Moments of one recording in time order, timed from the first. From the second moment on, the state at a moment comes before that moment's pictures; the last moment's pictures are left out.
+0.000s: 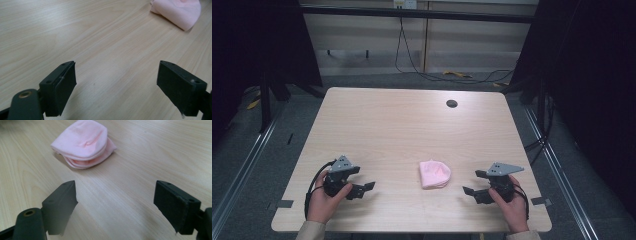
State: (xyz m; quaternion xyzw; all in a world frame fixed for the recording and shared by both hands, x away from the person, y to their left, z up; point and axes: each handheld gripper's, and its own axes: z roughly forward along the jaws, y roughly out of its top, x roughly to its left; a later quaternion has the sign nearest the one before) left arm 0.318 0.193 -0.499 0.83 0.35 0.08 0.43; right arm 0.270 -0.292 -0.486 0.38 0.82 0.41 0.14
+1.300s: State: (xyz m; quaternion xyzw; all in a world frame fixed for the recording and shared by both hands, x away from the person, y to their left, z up) left arm 0.303 0.253 -0.510 0.82 0.37 0.10 0.42; right arm 0.254 -0.331 -0.497 0.39 0.83 0.36 0.17
